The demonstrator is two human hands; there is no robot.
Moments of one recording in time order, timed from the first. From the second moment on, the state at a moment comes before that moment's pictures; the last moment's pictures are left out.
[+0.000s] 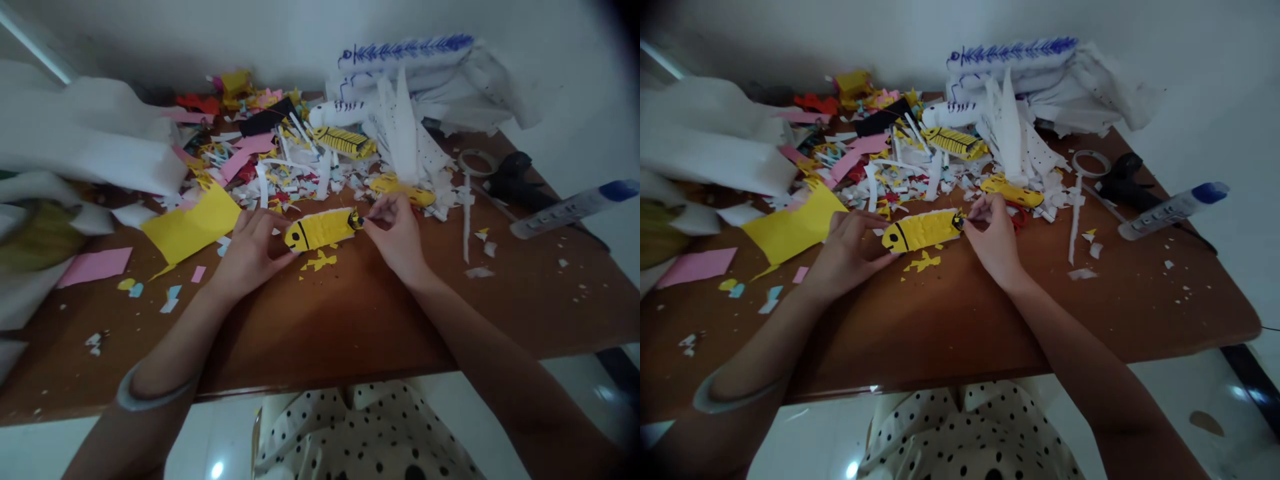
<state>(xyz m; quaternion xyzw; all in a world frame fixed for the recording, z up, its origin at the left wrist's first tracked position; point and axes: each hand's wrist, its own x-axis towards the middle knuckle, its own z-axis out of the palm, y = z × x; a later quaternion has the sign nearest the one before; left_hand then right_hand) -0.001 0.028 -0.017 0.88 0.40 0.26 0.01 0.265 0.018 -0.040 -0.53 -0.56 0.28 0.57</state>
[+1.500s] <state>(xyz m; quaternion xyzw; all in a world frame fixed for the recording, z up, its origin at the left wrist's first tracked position) -0.005 0.032 -0.020 0.87 0.42 0.26 0.02 0.261 0.007 -0.030 -0.57 -0.60 0.26 0.49</state>
